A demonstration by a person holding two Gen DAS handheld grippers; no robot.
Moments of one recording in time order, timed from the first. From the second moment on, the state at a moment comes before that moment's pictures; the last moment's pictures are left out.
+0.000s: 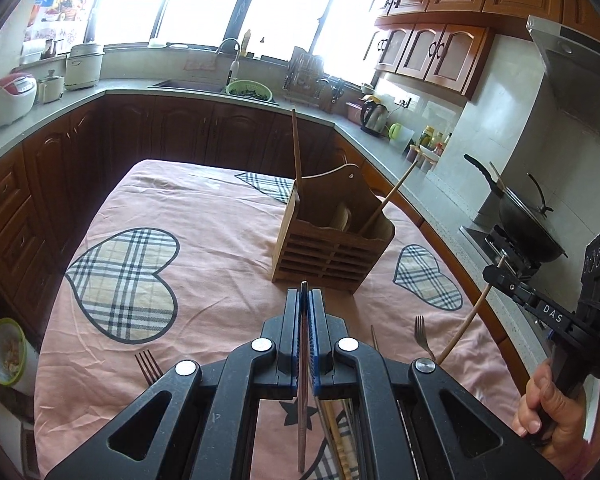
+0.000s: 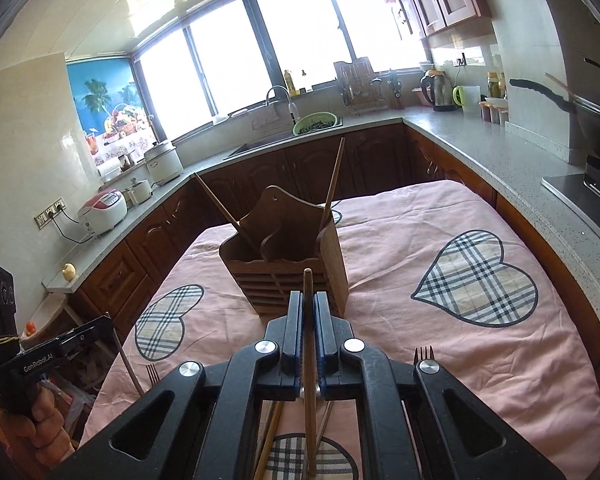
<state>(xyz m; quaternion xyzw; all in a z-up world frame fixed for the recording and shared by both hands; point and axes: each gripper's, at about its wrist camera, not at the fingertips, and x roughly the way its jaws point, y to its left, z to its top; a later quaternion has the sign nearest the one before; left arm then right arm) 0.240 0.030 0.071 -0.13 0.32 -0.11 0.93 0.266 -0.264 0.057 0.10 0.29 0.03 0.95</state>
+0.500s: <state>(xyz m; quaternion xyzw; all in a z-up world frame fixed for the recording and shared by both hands) 0.228 0.045 0.094 -0.14 0.28 -0.11 0.94 0.257 -0.263 0.082 0.10 0.26 0.03 0.96</state>
